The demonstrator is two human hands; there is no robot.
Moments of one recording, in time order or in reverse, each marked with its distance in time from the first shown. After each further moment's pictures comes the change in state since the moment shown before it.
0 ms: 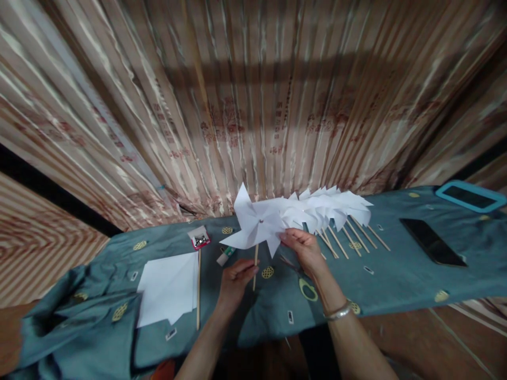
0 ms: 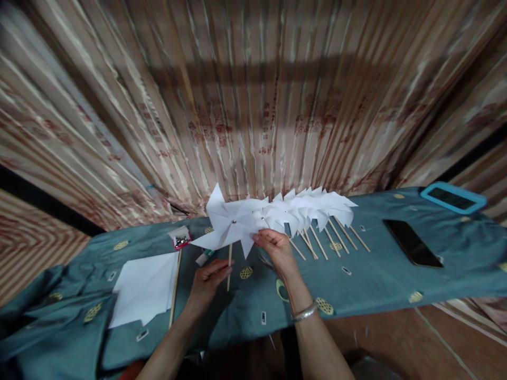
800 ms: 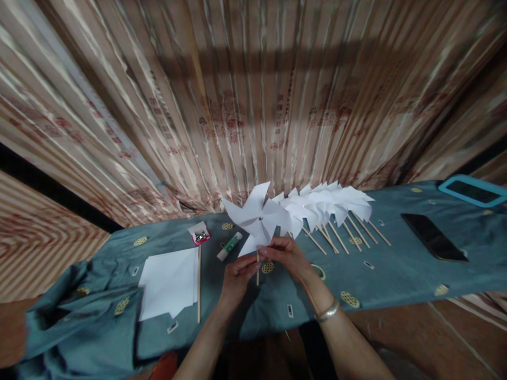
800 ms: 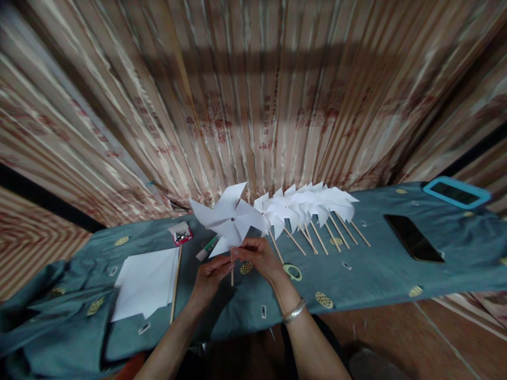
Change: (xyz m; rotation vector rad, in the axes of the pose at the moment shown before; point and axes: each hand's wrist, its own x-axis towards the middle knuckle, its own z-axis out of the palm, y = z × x) left_hand -0.001 -0.004 0.005 -0.053 -0.035 -0.017; right_hand -0.016 0.015 0.022 -0.078 -0.353 0.097
